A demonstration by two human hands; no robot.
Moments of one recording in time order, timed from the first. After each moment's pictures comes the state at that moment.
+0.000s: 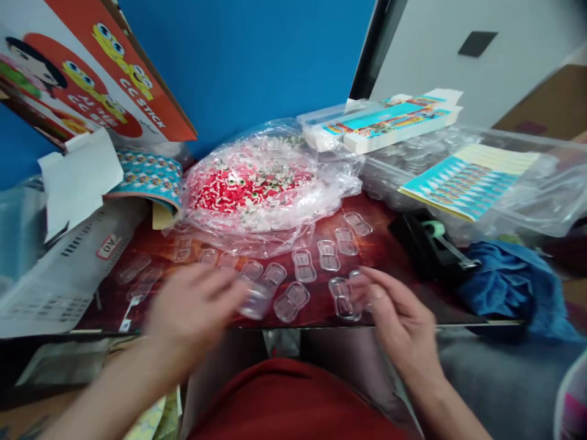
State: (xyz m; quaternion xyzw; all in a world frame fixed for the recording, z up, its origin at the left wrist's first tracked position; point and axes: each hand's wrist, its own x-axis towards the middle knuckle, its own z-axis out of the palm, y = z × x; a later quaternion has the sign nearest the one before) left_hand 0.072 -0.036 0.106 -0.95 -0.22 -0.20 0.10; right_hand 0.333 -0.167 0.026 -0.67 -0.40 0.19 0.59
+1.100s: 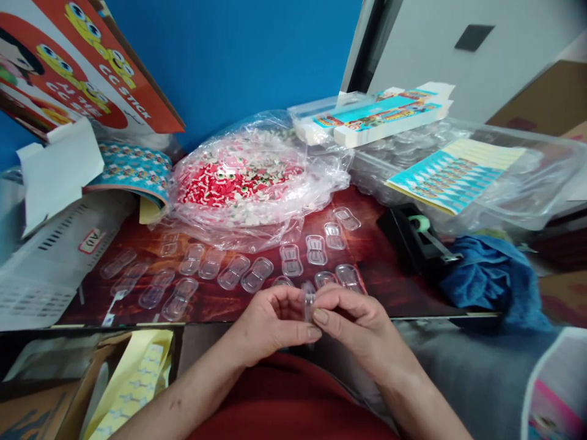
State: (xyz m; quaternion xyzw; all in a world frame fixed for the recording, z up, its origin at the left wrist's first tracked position) left_hand 0.178 -0.095 0.050 -0.42 -0.32 -0.17 -0.83; right_hand 0.314 -0.168 0.059 -0.52 -0.46 0.46 0.56
